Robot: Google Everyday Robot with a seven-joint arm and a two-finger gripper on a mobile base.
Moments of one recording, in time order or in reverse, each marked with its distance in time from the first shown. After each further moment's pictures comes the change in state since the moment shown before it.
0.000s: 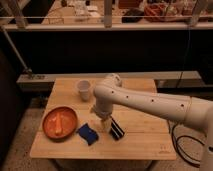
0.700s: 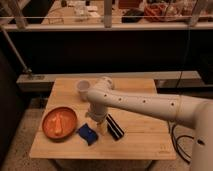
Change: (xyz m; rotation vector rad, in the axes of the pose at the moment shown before) arm -0.020 -0.003 0.021 -0.033 0.003 -0.121
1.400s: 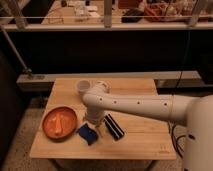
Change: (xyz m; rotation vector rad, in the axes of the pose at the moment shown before) arm -0.011 -0.002 0.021 -0.030 0.009 -0.091
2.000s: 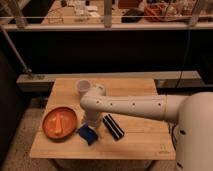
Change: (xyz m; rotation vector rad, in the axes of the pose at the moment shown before) arm -0.003 -0.005 0.020 -0.026 0.011 -0.057
